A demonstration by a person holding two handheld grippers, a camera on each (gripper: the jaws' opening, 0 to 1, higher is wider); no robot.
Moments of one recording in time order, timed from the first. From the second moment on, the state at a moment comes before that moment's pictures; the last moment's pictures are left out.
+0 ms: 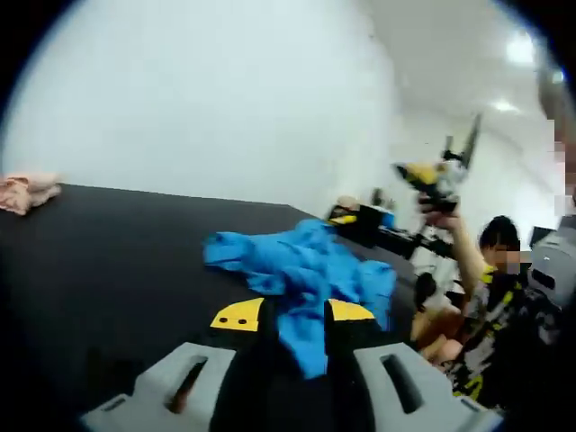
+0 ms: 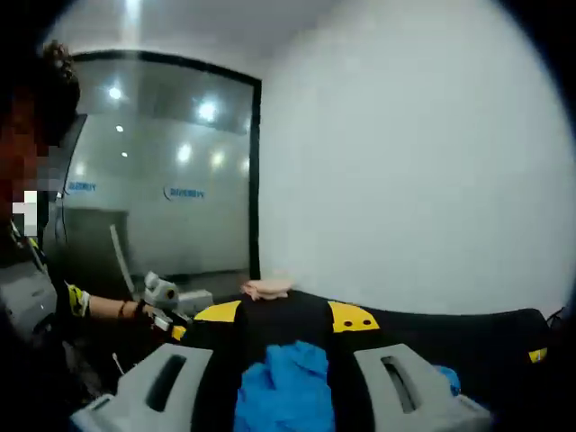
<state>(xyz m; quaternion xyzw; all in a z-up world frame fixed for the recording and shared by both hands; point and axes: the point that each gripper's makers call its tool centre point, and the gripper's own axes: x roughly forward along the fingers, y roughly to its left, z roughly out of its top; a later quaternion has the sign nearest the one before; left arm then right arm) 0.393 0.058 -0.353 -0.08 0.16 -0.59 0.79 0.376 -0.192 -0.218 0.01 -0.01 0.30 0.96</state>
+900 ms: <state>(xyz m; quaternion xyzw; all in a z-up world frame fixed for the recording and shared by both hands) 0.404 -0.004 -0.312 -0.10 0.15 -0.59 0.79 0.331 -0.263 -0.329 0.06 0.07 0.24 0.97</state>
